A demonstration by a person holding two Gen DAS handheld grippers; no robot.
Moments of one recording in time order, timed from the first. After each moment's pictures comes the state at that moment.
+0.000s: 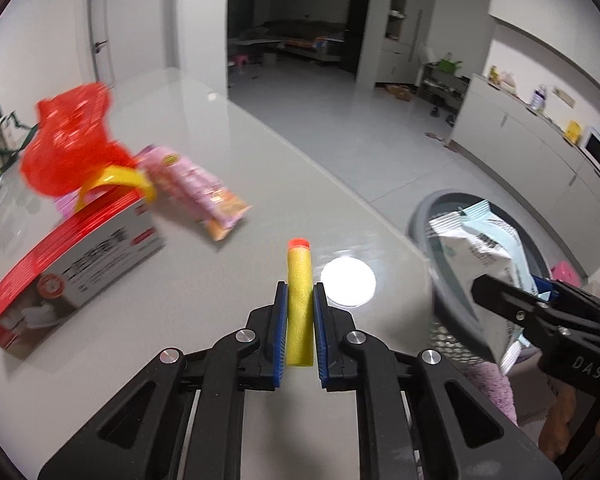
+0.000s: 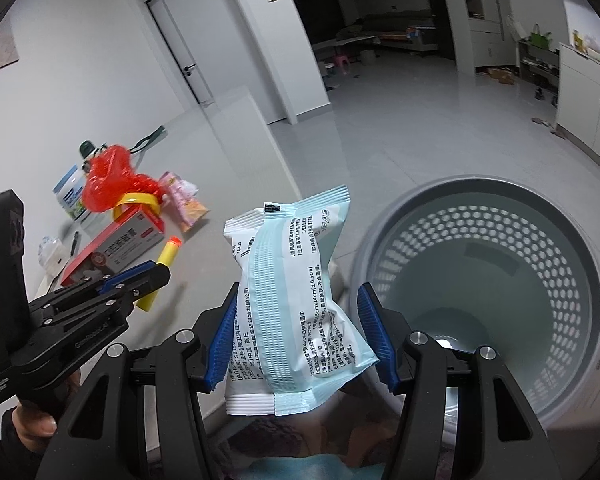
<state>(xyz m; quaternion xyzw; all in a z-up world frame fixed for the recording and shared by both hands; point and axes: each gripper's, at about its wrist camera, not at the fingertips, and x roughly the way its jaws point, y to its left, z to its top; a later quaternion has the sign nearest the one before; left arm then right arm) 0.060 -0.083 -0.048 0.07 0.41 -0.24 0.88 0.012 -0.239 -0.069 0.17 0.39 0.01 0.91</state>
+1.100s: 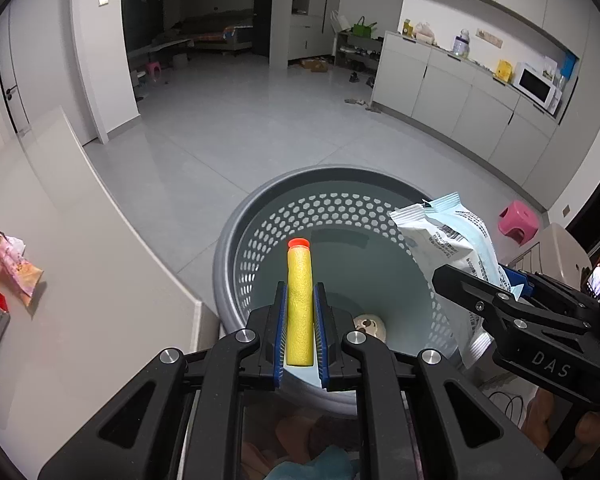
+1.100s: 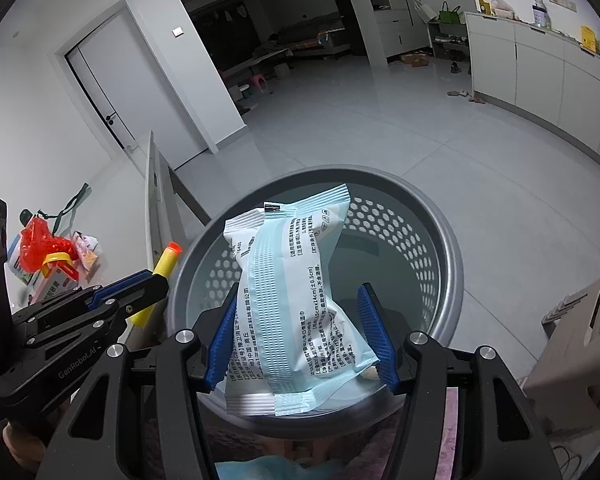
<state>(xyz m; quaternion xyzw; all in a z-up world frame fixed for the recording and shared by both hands) 0.031 -0.244 -0.066 0.14 0.41 -0.36 0.83 -0.050 -0.365 -0.092 0.23 0.37 -0.12 0.89</state>
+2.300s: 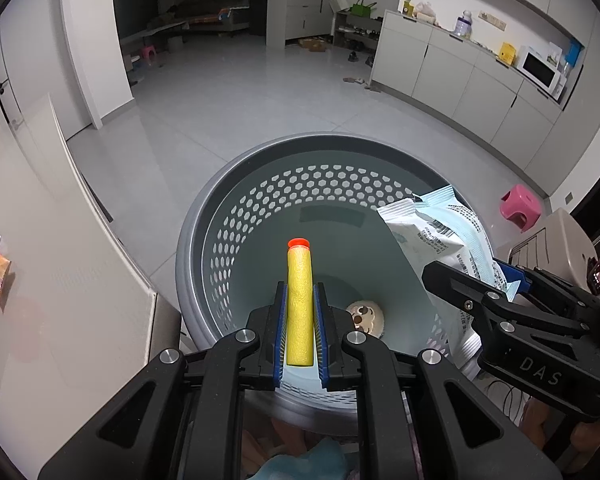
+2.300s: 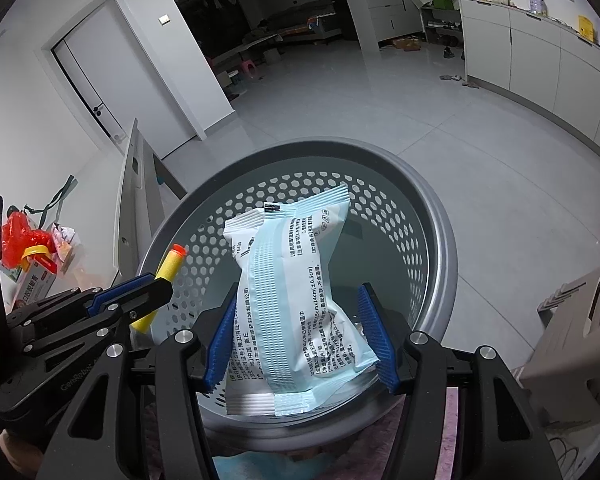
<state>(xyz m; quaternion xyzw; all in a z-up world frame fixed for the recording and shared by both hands) 0.033 -0.269 -0.093 0.15 0.44 -0.35 0.81 -0.039 -0.372 -0.115 0.23 0.40 -0.13 0.88</state>
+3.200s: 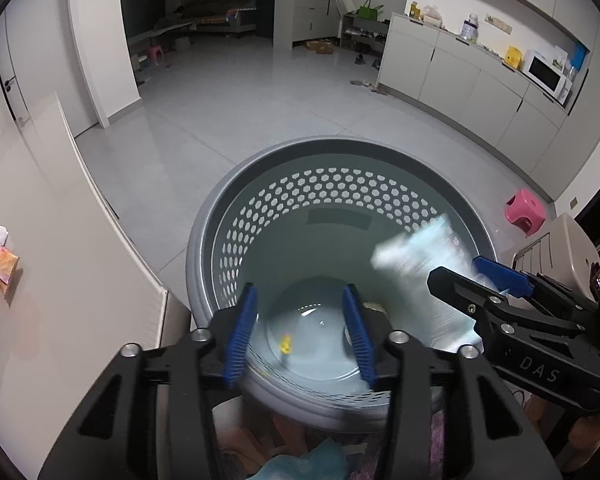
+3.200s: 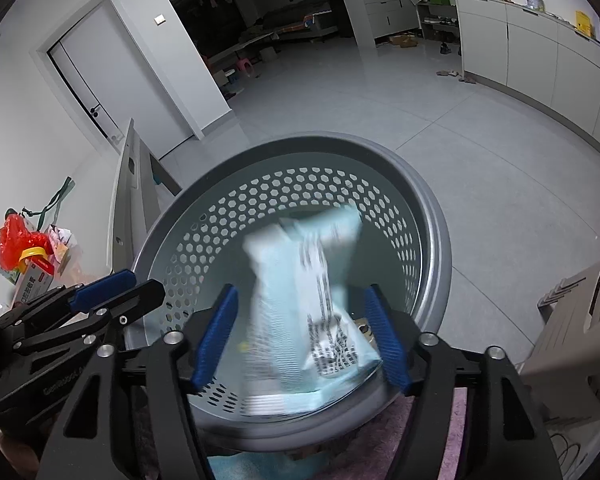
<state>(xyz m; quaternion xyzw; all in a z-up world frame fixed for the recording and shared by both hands) 0.036 -0.264 -0.091 0.15 0.44 -0.34 0.82 -0.043 -0.381 -0.122 0.24 0.40 -0.13 0.88</state>
